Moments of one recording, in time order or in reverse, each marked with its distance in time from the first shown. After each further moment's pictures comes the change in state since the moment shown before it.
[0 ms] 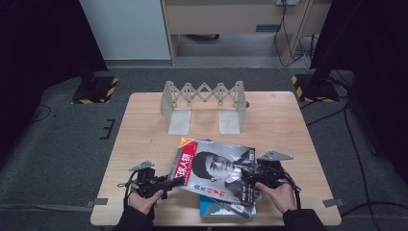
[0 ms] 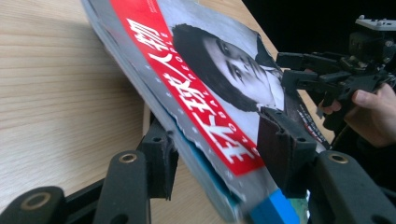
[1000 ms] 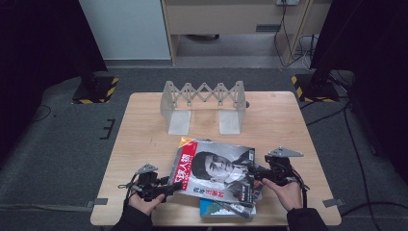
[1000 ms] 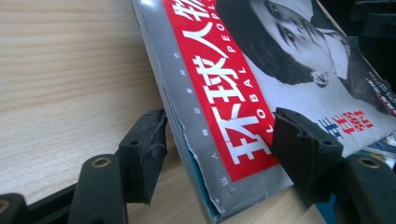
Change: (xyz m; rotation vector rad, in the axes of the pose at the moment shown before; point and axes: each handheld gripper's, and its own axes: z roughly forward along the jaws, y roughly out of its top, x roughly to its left) left arm 0.005 -0.012 0.001 0.080 0.178 0.090; right arm -0.013 0.009 -0.019 -0.025 -0.026 0.046
